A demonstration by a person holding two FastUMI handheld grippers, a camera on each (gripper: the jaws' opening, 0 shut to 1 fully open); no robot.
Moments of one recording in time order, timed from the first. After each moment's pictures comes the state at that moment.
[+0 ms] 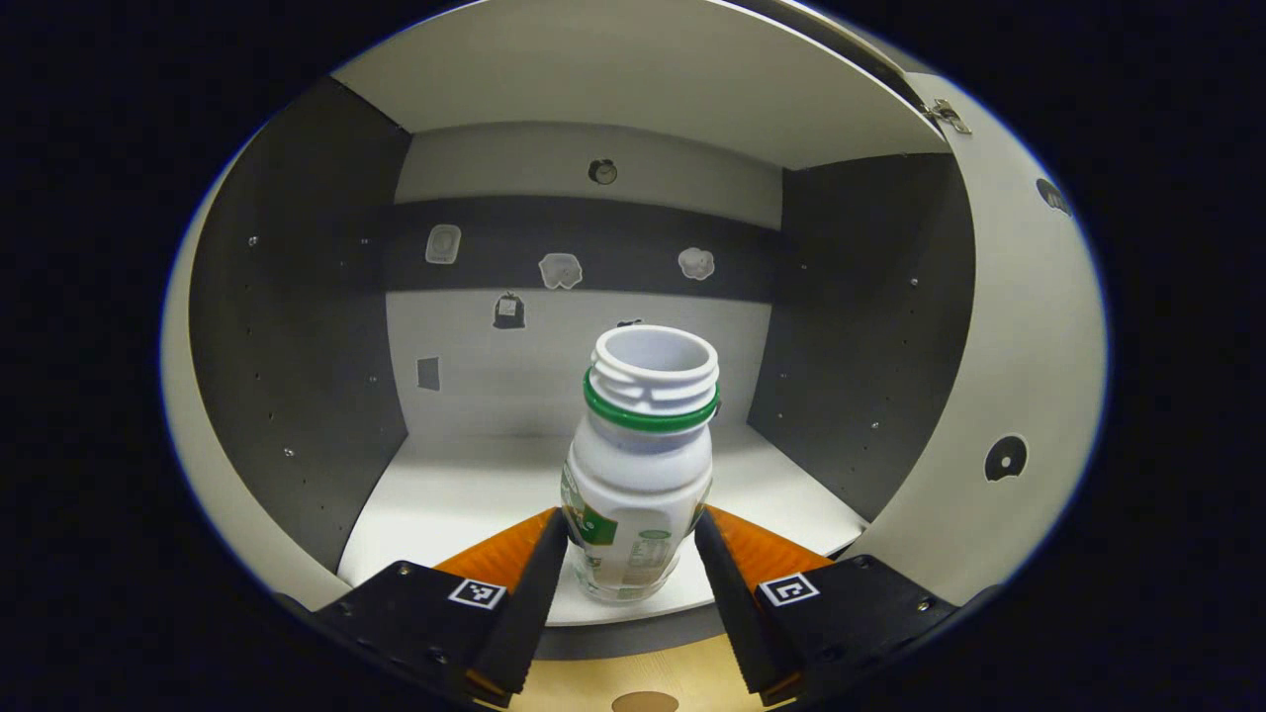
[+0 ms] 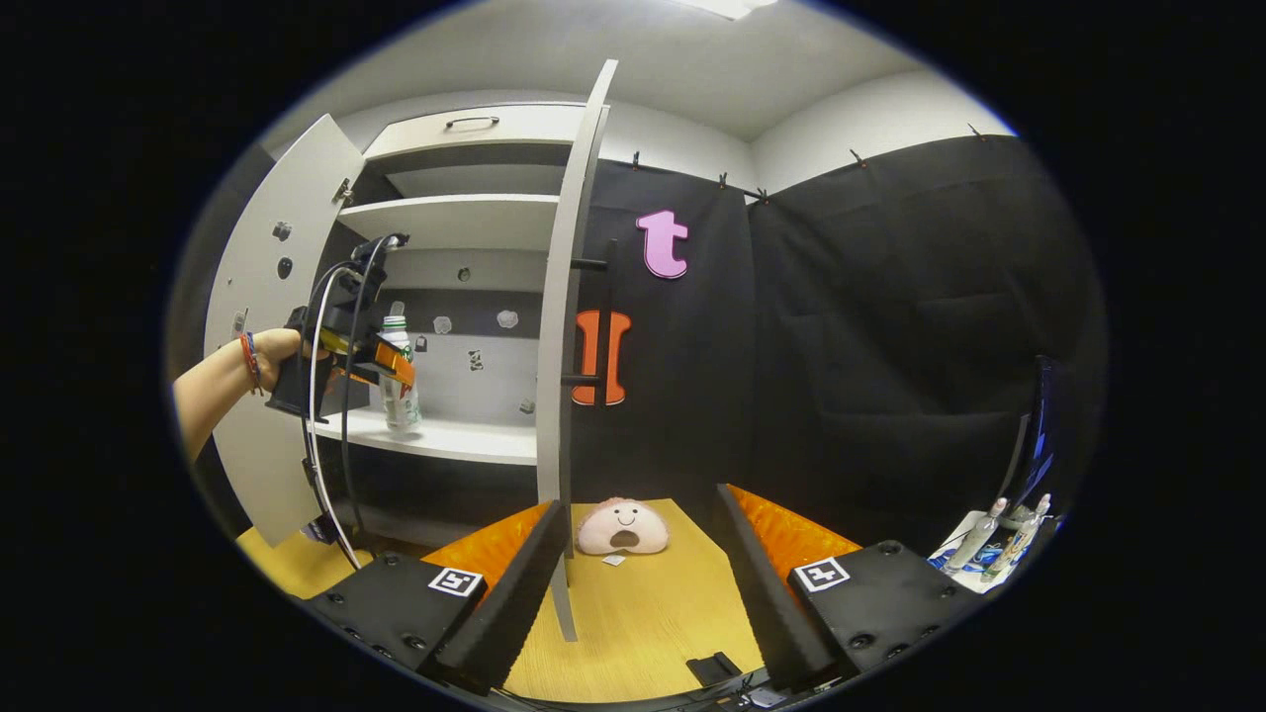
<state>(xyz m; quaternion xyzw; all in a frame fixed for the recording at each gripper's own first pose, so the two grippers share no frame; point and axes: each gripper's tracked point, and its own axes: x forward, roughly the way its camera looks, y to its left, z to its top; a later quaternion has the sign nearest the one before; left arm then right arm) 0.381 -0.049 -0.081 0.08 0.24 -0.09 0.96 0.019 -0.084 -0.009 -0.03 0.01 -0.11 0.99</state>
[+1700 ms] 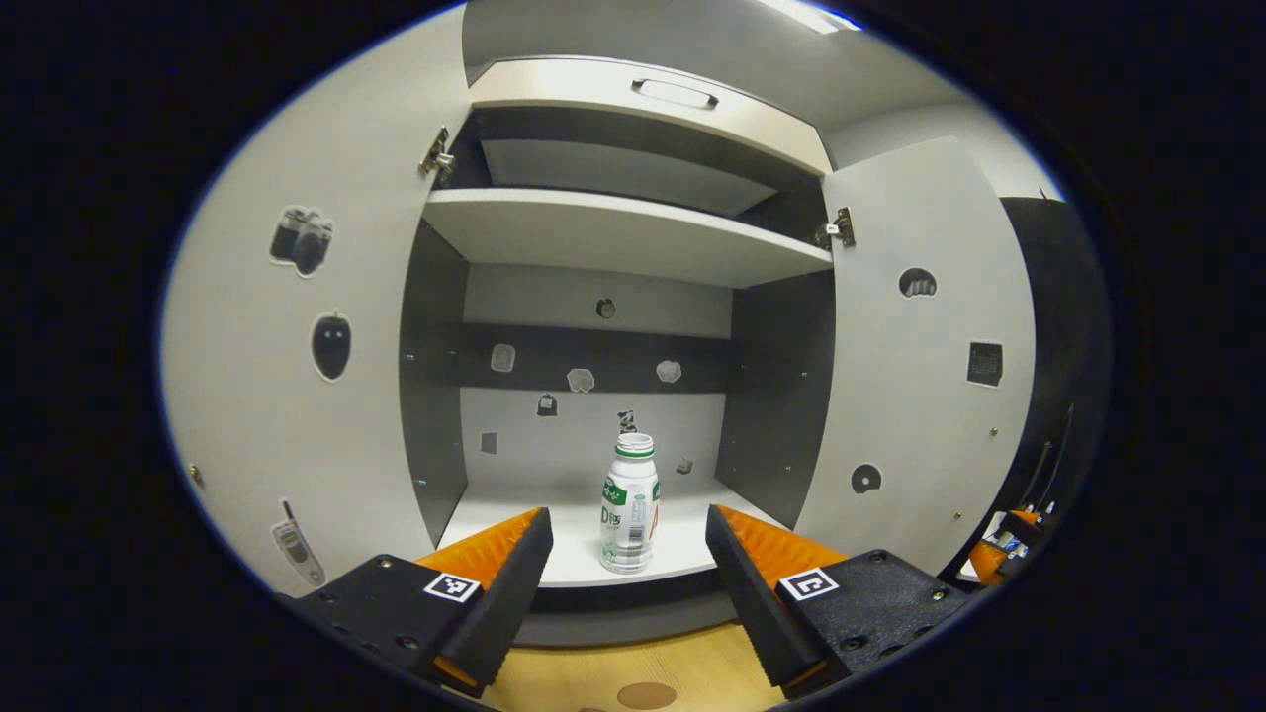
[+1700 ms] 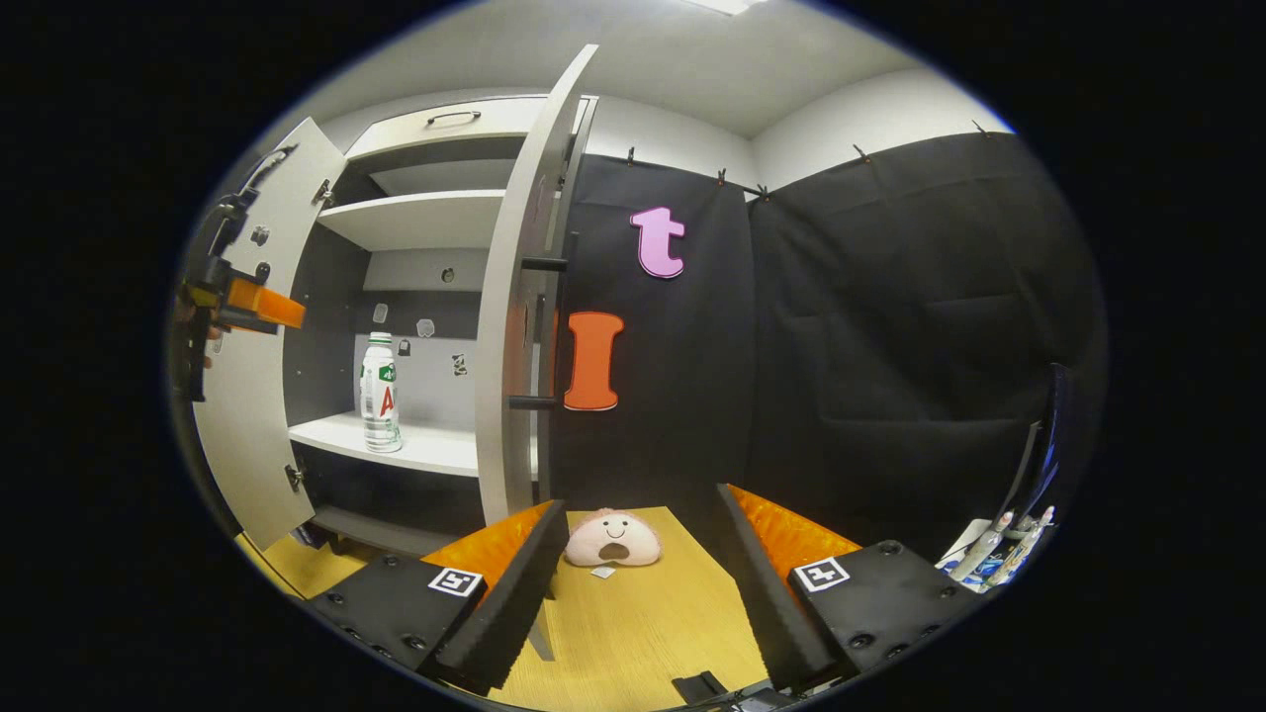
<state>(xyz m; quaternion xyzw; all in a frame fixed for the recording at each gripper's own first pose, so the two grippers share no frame) 0.211 -0.032 0.065 0.07 0.08 -0.11 0.99 0.068 -0.113 0.003 -0.03 0.02 -0.10 0.99</state>
